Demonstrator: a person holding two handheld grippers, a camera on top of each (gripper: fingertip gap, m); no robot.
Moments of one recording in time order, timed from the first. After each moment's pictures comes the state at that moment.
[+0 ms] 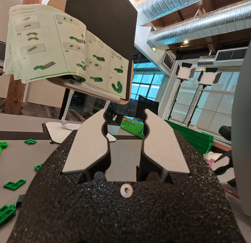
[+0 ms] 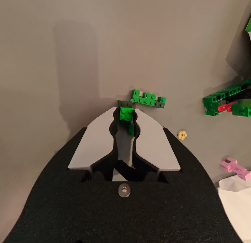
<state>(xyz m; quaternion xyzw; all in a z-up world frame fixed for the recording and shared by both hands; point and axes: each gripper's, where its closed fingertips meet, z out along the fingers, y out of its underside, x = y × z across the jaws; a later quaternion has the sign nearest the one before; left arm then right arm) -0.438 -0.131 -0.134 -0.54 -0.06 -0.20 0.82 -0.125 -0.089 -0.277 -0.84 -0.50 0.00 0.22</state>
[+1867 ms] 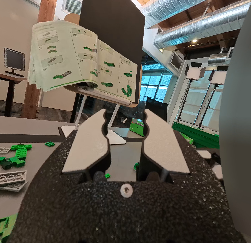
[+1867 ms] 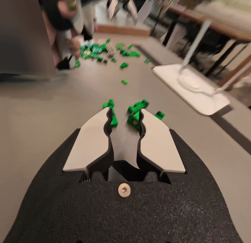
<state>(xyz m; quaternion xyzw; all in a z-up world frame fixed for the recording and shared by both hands) -0.460 -0.135 -0.132 -0.54 -0.07 -0.16 0.82 -0.303 -0.100 -0.228 -0.55 -0.60 0.33 0.48</state>
